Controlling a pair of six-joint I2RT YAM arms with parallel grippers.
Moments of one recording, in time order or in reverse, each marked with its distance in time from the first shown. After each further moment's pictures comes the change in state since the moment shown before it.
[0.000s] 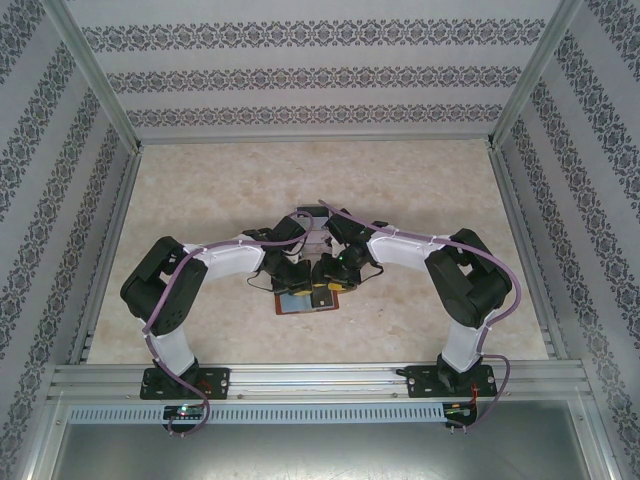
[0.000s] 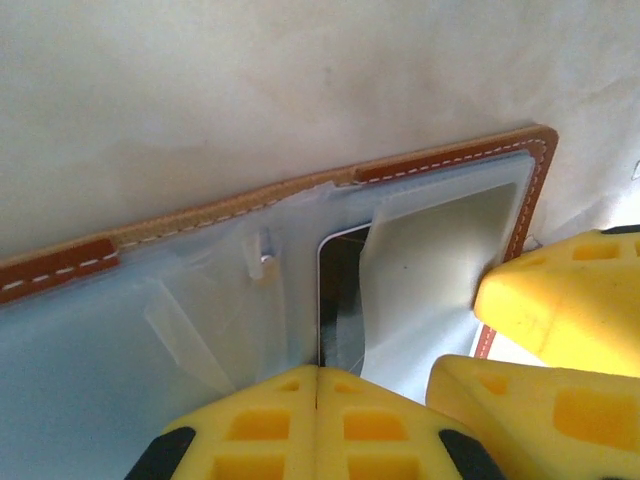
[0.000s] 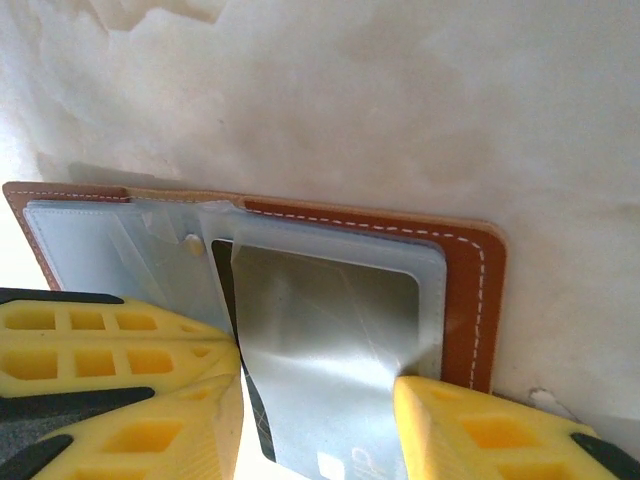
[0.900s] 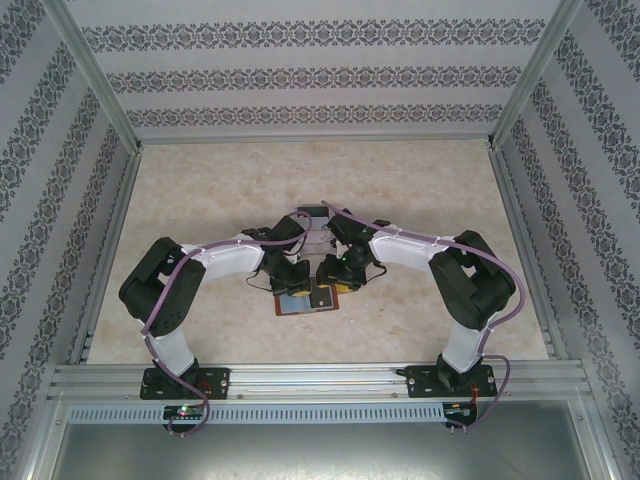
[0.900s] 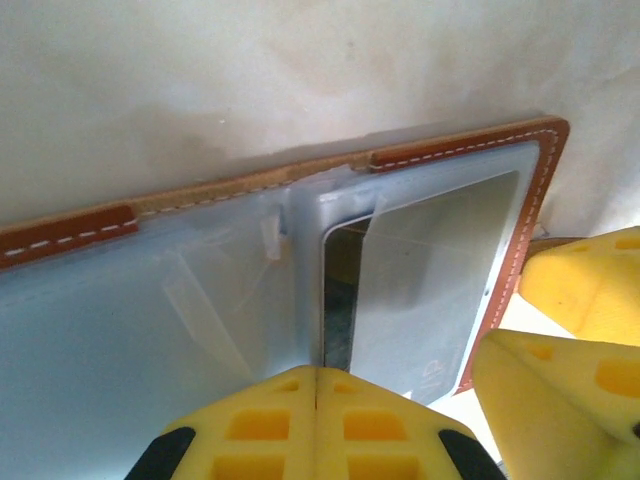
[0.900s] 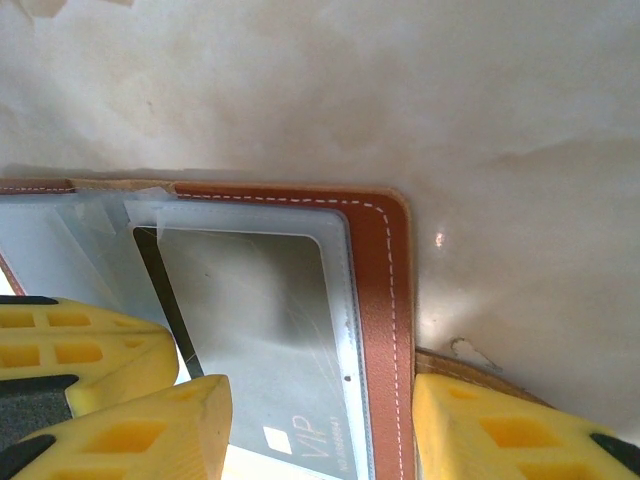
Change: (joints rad) left arm 0.000 -0.011 0.006 -0.027 0.009 -0.019; right arm -0.002 -0.023 0.003 -0.073 0.046 0.000
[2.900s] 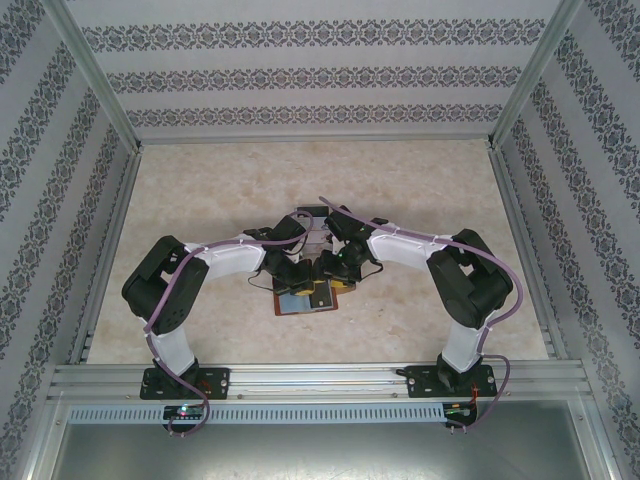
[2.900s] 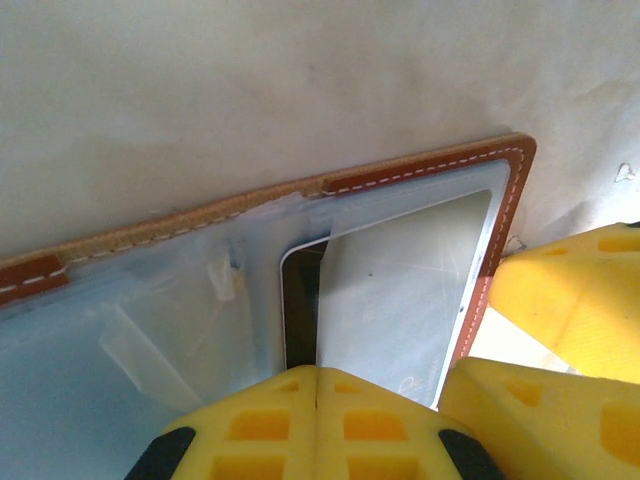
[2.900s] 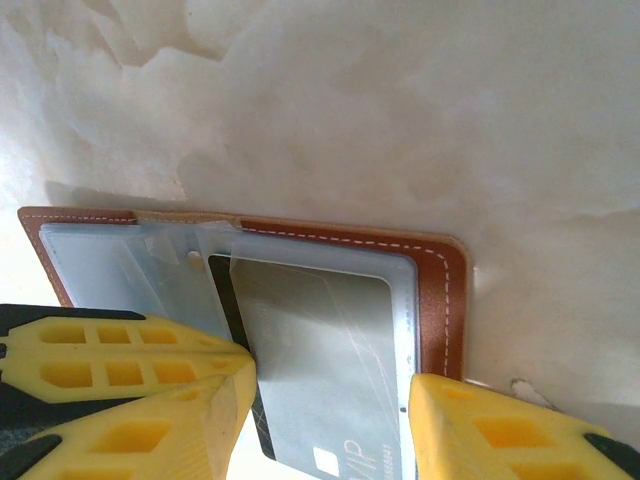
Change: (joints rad) left arm 0.000 0.021 0.000 0.040 0.022 -0.011; right arm 0.008 0.016 0.027 0.043 -0.020 0.019
